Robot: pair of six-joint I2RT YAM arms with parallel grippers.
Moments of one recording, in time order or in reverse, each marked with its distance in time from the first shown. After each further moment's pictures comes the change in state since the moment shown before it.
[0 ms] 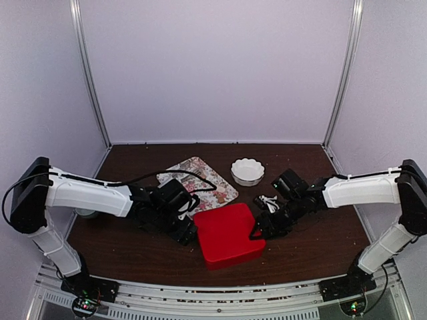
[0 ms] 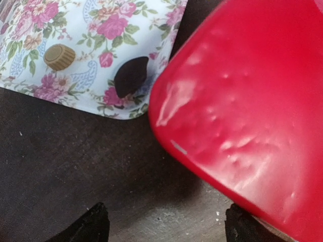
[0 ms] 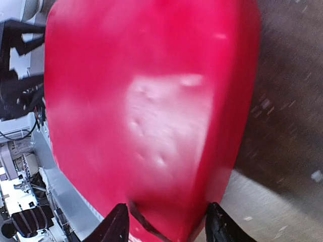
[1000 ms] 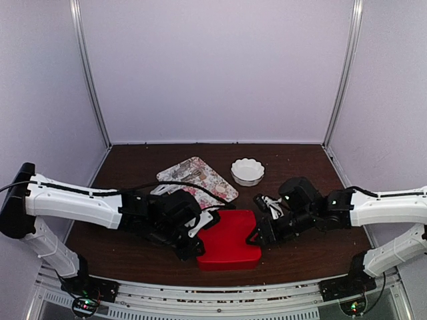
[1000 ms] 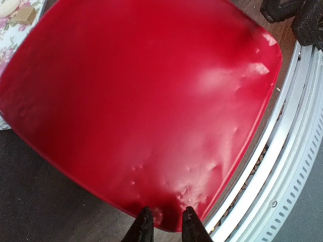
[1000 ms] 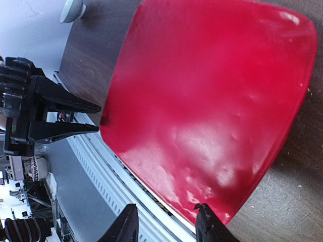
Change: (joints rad) left arm -0.224 -0.102 0.054 -0.074 0.119 0.037; right arm 0.244 -0.298 -0.103 0.100 0.200 0.232
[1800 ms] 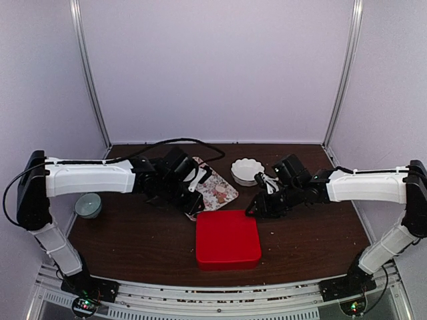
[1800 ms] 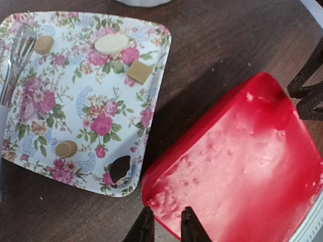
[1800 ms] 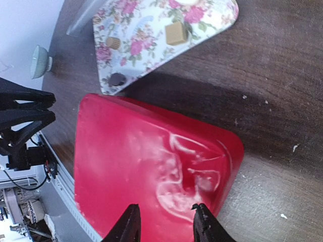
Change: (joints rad) left arm 0.284 0.152 0.231 -0.012 -0.002 0.043; right arm -0.241 0.260 0.178 0.014 -0.024 -0.106
